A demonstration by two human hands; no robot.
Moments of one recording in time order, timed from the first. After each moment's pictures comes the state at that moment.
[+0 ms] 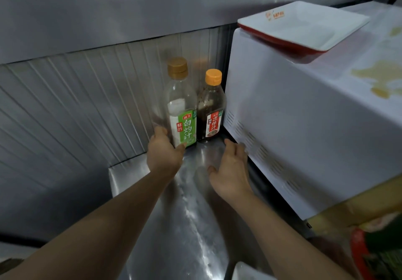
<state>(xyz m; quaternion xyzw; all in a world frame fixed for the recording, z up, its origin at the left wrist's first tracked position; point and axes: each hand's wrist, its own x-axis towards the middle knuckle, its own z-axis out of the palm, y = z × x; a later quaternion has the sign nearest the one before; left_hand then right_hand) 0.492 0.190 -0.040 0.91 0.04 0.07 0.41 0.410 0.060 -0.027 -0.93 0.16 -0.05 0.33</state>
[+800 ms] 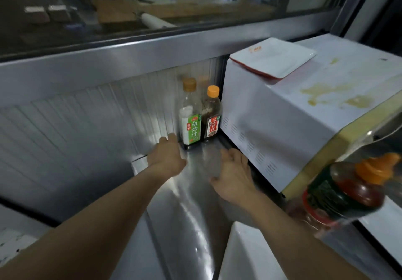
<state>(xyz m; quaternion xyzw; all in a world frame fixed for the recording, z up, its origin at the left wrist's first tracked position) 0.427 0.231 0.049 0.98 -0.08 -0.11 0.16 0.335 0.088 0.044 -0.97 0.13 0.05 0.20</state>
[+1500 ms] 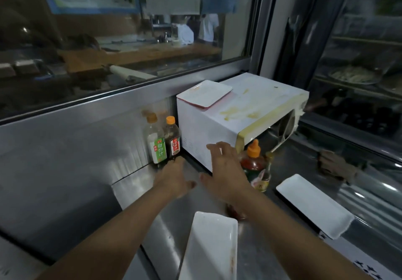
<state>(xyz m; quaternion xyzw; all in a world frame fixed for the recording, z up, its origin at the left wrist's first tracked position) 0.295 0.185 0.130 0.94 -0.23 -0.11 0.21 0.197 0.069 0.176 -0.96 0.12 -0.11 0.21</state>
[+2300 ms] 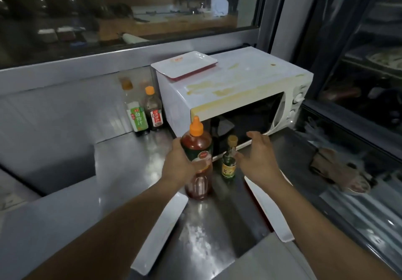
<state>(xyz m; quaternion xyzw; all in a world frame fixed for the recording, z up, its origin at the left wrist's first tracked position) 0.199 0.024 0.095 0.86 -0.06 -0.04 0.50 0.140 -0.157 0.124 -0.92 0.16 -0.14 0.33</state>
